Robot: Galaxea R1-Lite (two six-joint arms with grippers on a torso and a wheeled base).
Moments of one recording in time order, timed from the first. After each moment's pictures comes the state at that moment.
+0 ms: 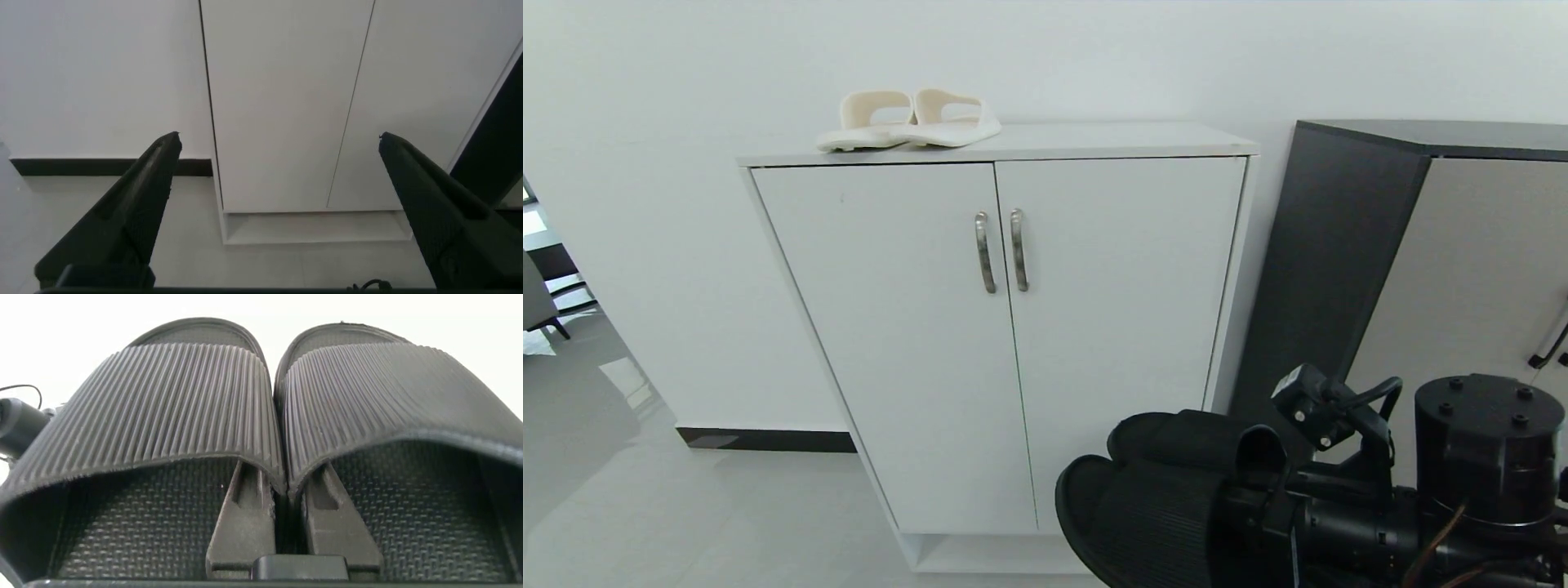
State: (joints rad) left arm 0.00 0.00 0.00 0.00 0.00 0.00; right arm 0.76 1.58 -0.44 -0.83 0.24 0.14
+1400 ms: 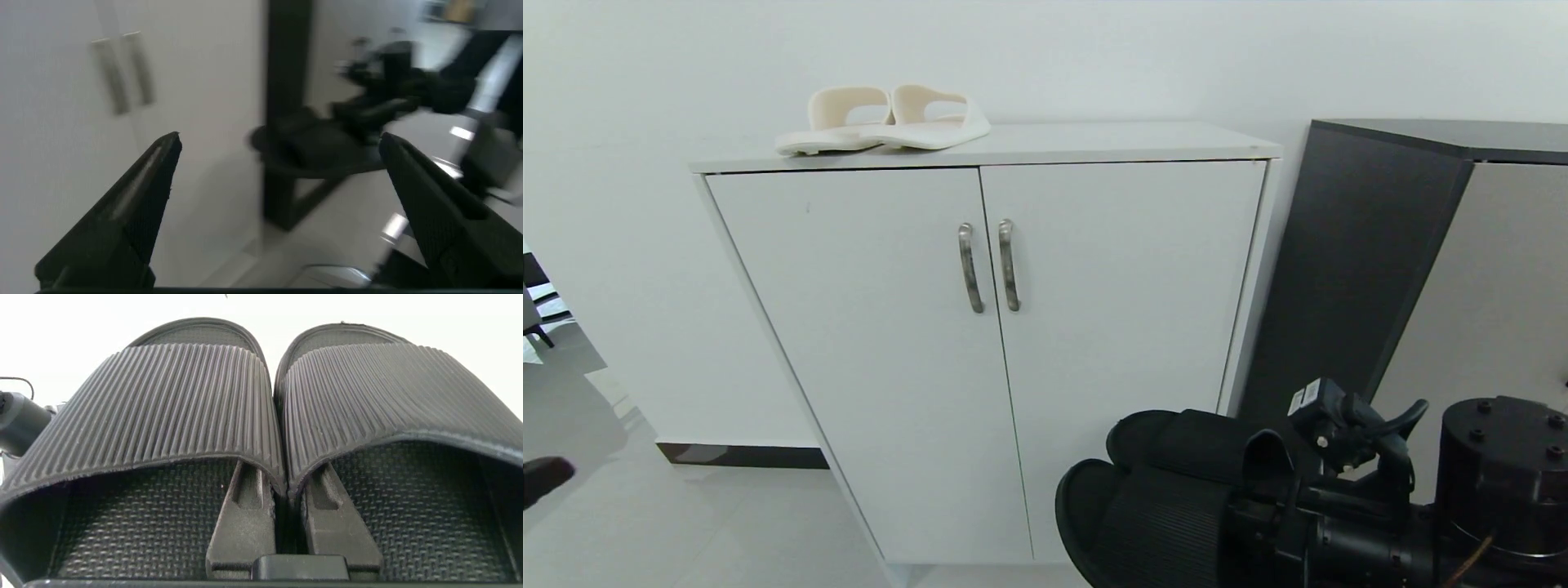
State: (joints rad) left arm -0.15 0.56 -0.45 -0.18 -0.60 -0.10; right arm 0.77 1.58 -0.36 -0.97 0.24 0.11
